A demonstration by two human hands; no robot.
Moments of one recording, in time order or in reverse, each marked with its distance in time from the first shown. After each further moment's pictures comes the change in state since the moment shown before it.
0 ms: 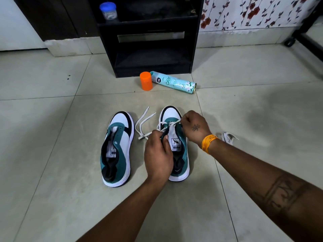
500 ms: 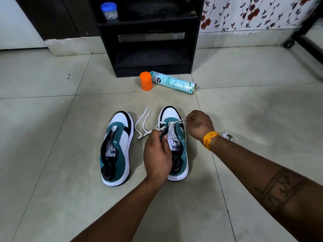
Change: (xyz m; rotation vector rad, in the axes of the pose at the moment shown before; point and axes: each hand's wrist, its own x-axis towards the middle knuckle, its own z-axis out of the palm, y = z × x) left_hand 0.001 -0.004 0.002 -0.001 -0.011 -0.006; right_hand 0.008 0.009 -0.011 -0.153 0.022 0.083
